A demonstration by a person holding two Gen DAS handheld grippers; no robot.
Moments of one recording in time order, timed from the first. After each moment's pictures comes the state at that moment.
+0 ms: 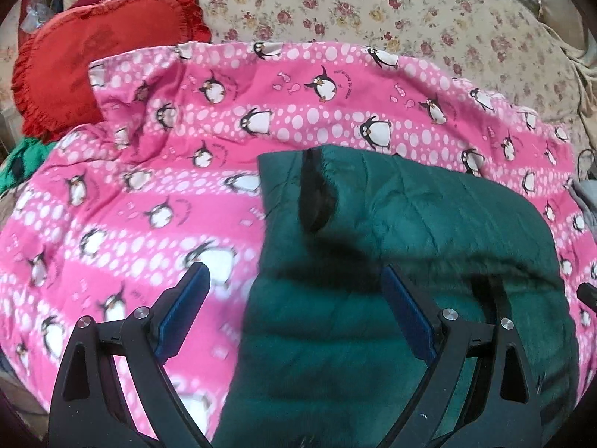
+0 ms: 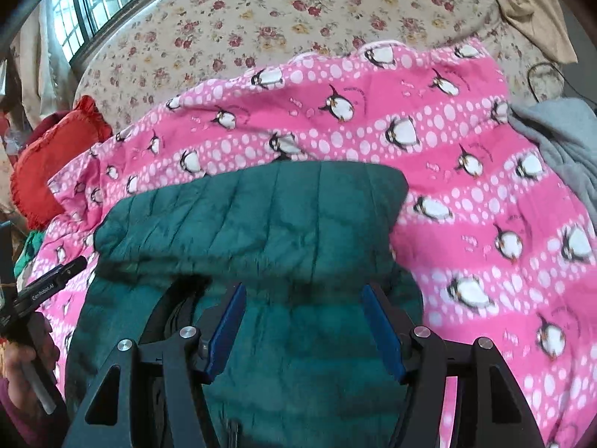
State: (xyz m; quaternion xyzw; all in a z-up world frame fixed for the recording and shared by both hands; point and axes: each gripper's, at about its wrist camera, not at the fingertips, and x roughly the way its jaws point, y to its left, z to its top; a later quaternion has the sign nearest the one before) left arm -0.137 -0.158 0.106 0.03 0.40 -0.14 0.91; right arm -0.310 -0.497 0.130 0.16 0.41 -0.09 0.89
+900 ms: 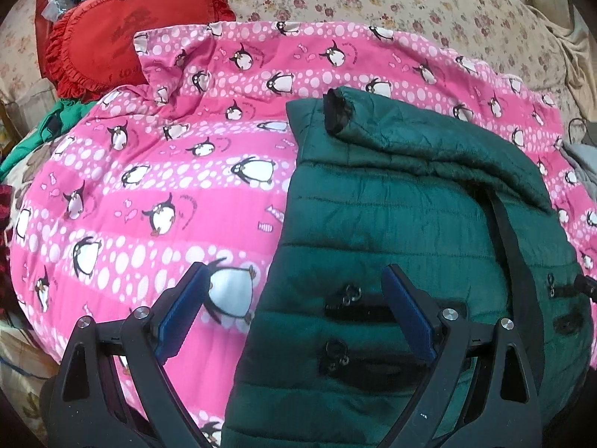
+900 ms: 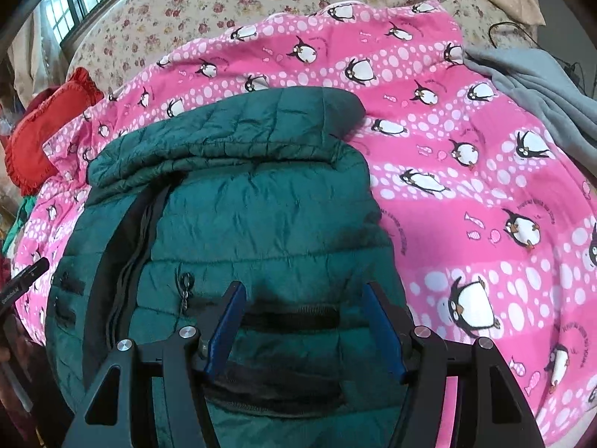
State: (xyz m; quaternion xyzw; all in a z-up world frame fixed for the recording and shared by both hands) left arm -0.226 -0.111 0.085 0.04 0.41 -0.13 0.90; right arm -0.403 -0.487 0.096 0.16 0.46 -0.11 0.87
